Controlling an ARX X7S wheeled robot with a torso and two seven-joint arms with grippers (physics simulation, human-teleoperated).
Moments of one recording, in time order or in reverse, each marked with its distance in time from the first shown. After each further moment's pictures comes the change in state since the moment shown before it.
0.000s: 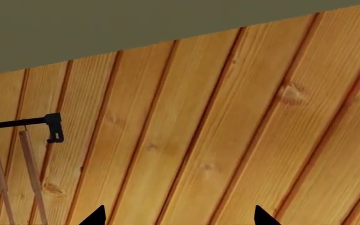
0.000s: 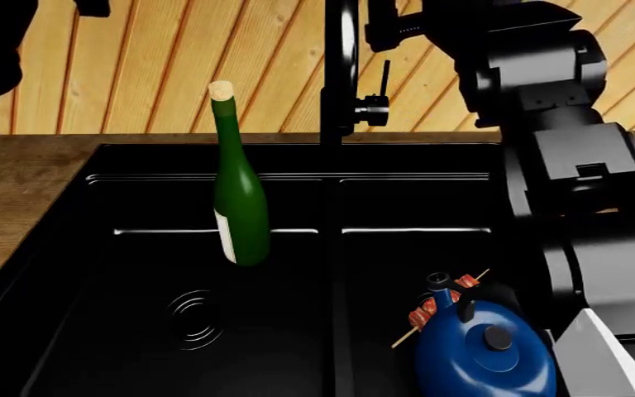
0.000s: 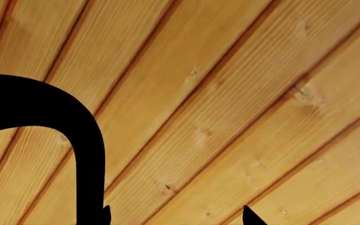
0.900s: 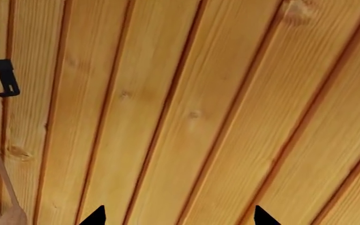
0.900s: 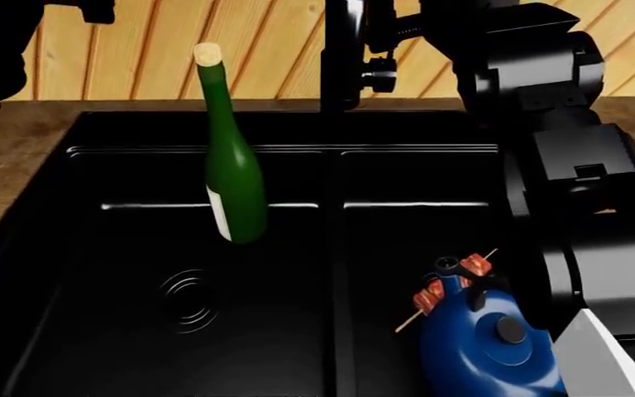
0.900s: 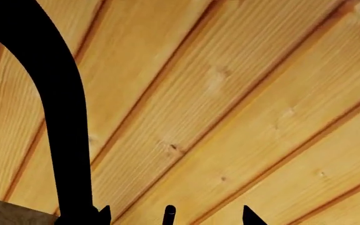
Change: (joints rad) left arm 0.006 0.010 0.001 -0.020 0.009 -0.004 0.018; right arm -0.003 -0.003 0.008 0.000 -0.002 0.003 -0.001
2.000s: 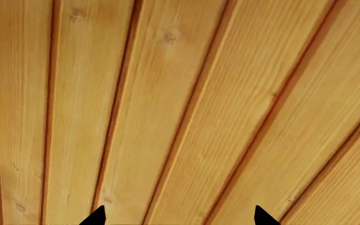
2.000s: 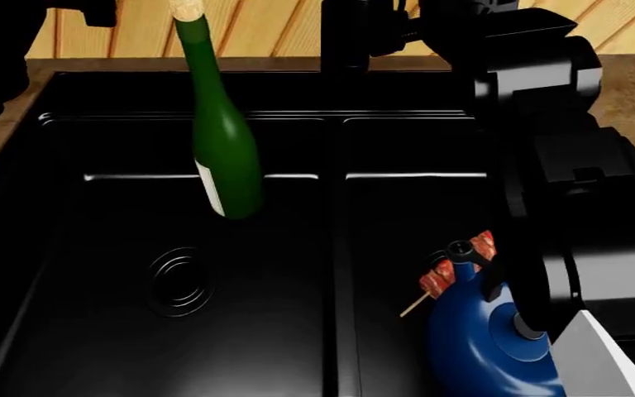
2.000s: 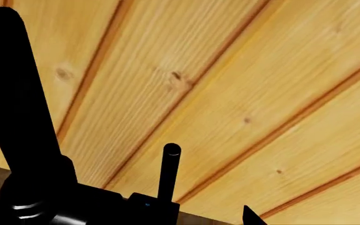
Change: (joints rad) left arm 0.007 0.006 -0.006 -0.011 0.008 0.002 0.009; right arm -0.008 0.000 0.008 0.000 0.000 0.000 0.002
